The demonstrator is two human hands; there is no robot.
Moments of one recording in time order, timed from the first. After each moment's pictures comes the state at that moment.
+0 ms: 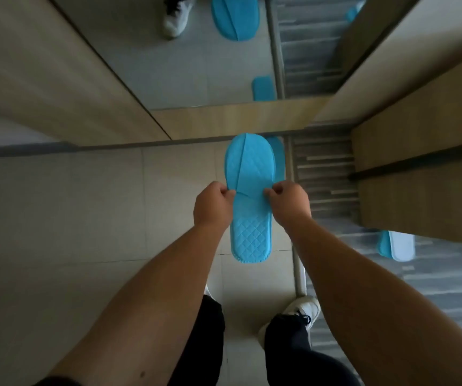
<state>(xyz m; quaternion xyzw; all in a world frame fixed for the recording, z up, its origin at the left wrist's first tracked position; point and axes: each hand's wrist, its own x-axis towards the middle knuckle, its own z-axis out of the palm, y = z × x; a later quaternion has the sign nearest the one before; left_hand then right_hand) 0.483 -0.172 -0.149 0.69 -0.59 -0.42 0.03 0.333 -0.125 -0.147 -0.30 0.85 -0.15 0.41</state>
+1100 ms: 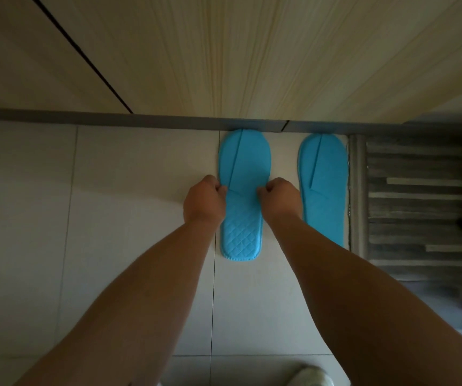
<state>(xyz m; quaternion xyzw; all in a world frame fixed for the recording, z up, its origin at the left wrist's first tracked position) 0.486 -0.286 -0.554 0.69 -0.61 -0.39 0.04 0.342 -0.251 -0.547 -0.34 0.86 -0.09 0.36</state>
